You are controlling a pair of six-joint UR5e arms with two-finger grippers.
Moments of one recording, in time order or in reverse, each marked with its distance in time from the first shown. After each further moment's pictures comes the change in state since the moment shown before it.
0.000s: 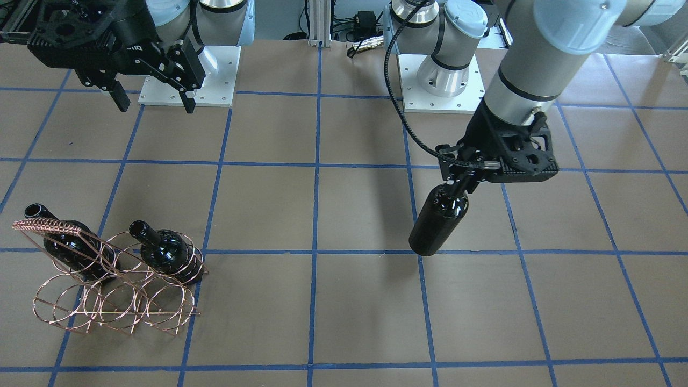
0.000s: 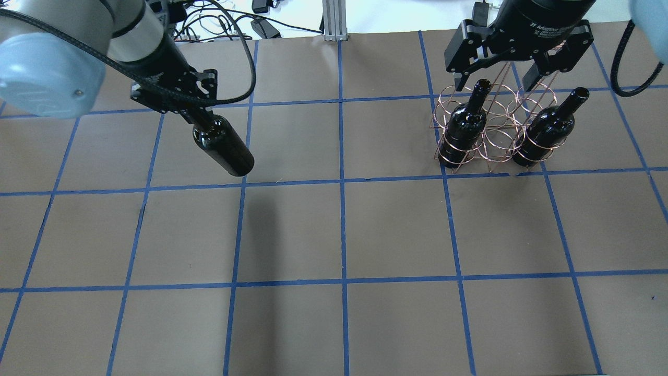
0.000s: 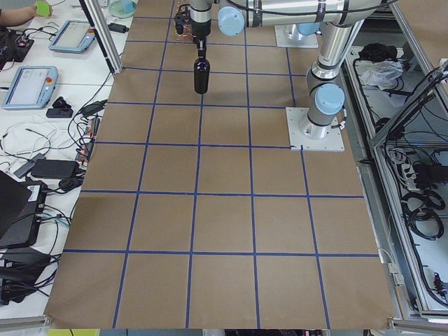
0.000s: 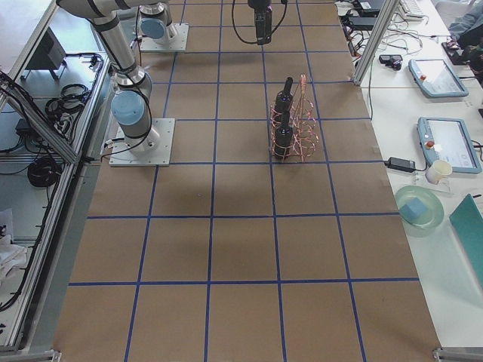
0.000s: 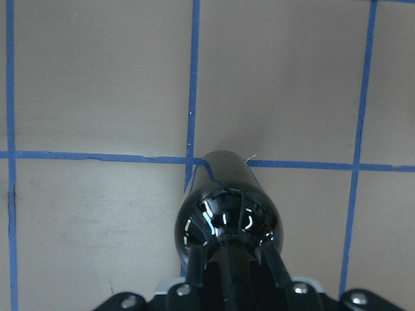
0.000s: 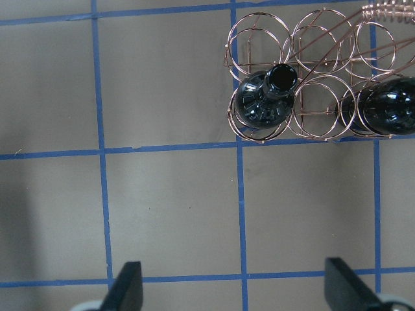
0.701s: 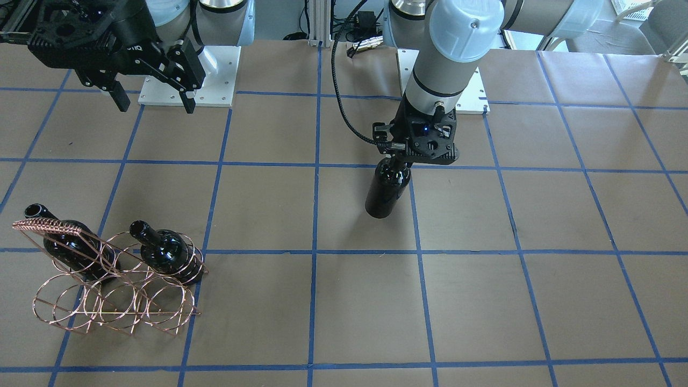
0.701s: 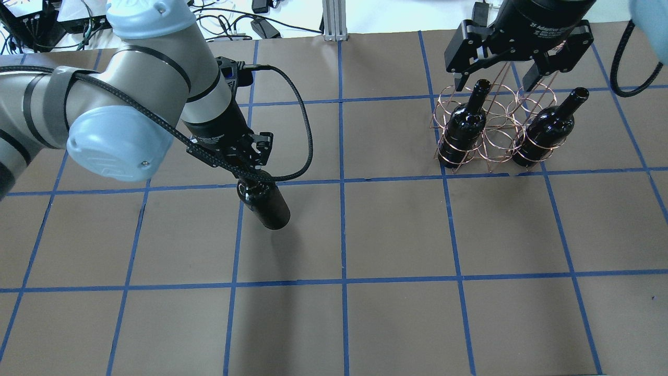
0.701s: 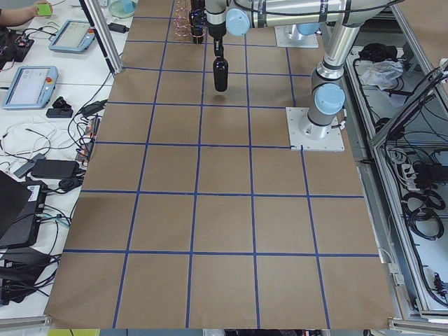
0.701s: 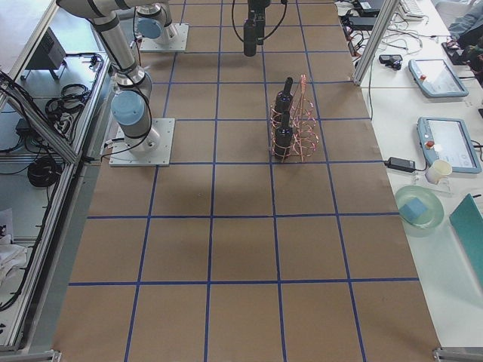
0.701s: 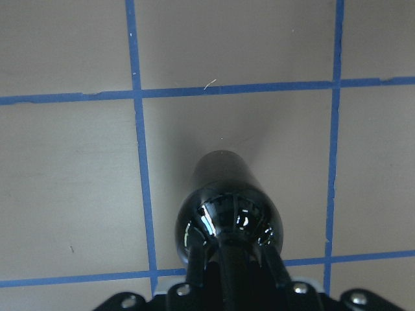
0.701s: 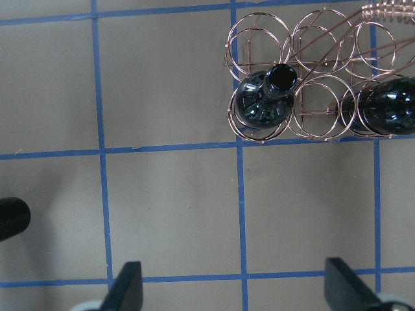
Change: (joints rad) left arm -0.113 0.024 -0.105 -0.008 -0.001 -0.010; right arm 0.000 0.000 0.000 0.000 0.000 0.000
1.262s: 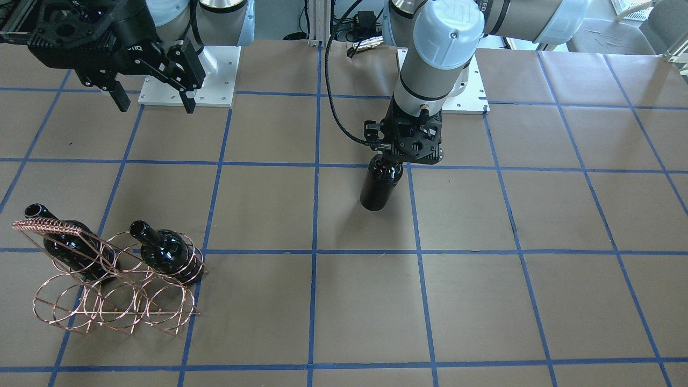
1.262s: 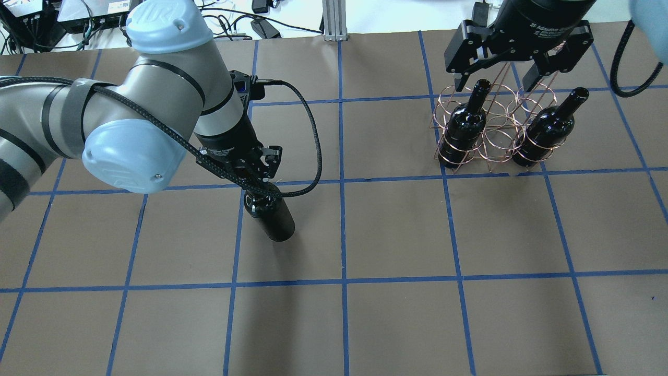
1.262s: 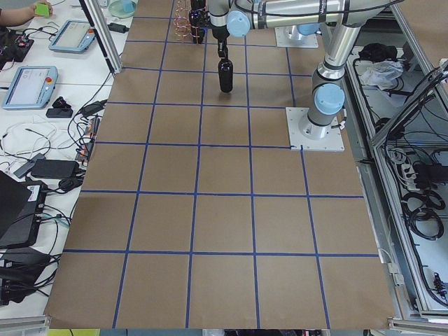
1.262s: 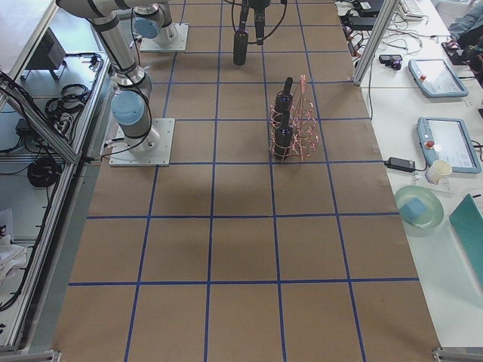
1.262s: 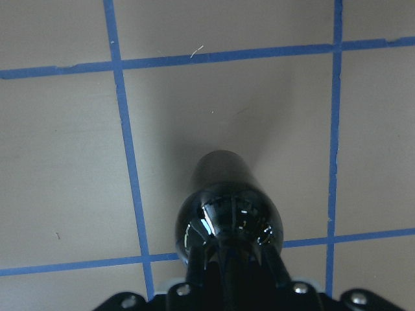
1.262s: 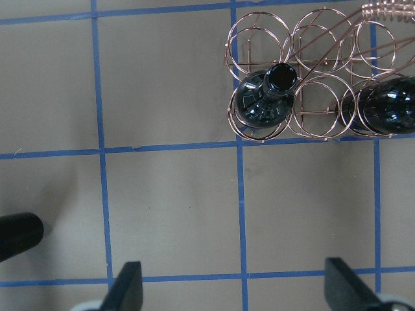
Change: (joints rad) left arm -0.019 -0.004 -0.046 -0.002 -0.003 0.004; right arm 0.000 0.000 0.000 0.001 0.000 0.000
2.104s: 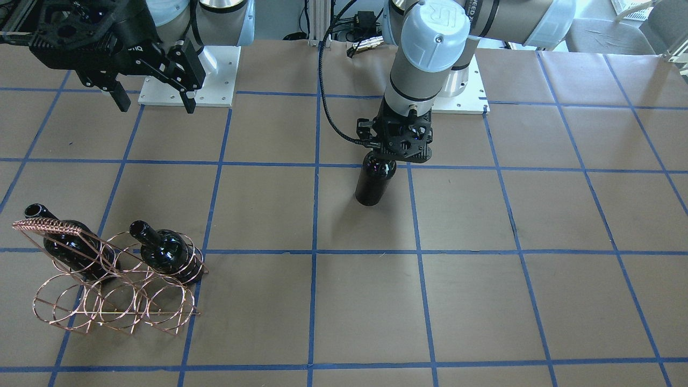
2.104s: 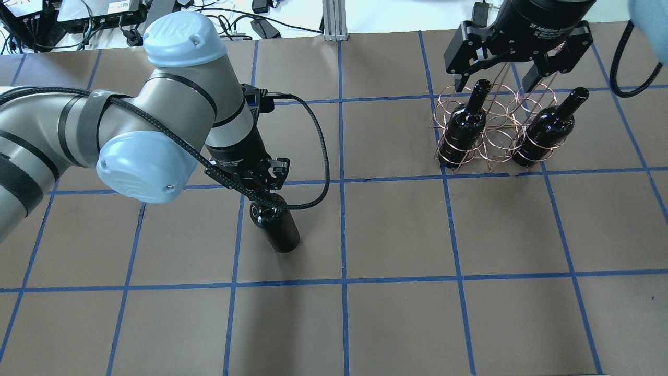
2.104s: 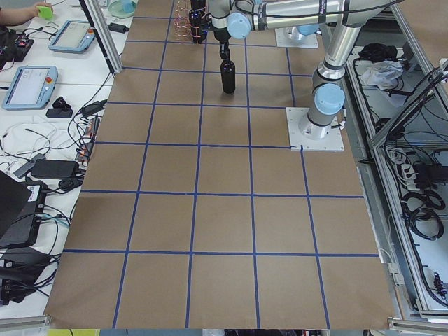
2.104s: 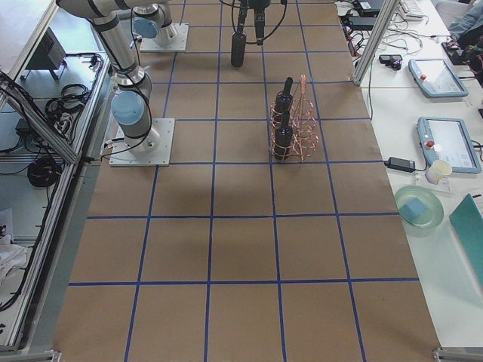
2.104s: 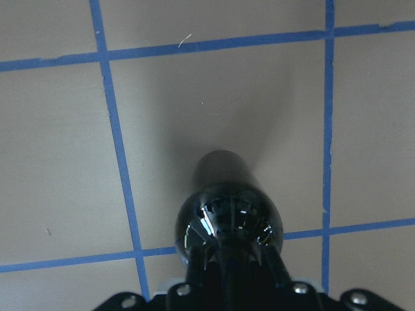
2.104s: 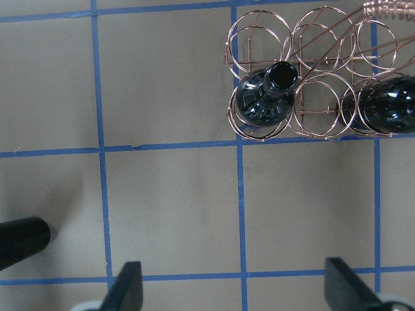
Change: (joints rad) left arm -0.029 0.001 -0.005 -0.003 0.000 -0.005; right arm 0.000 0.000 0.003 0.002 0.000 -0.003
